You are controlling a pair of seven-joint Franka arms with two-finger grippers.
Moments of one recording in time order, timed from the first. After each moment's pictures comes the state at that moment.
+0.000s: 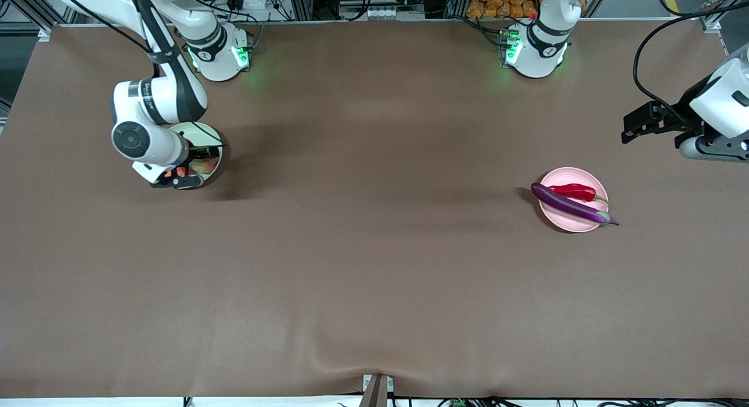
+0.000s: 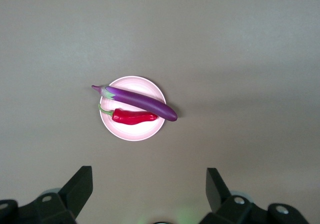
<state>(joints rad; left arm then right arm) -0.01 0.05 -0.07 -1.50 -0.01 1.49 0.02 0.12 0.11 -0.02 -2.36 -0.07 2.14 0.08</state>
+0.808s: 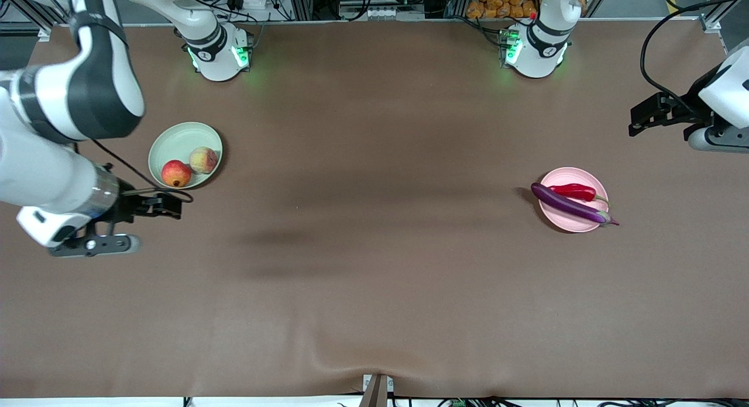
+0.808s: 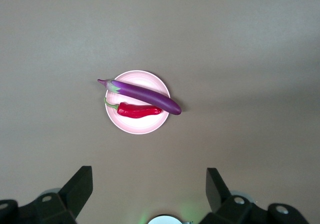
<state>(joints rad) -0.01 0.03 -0.07 -1.49 0.00 1.44 0.02 0.15 0.40 0.00 -1.23 0.01 1.60 0.02</state>
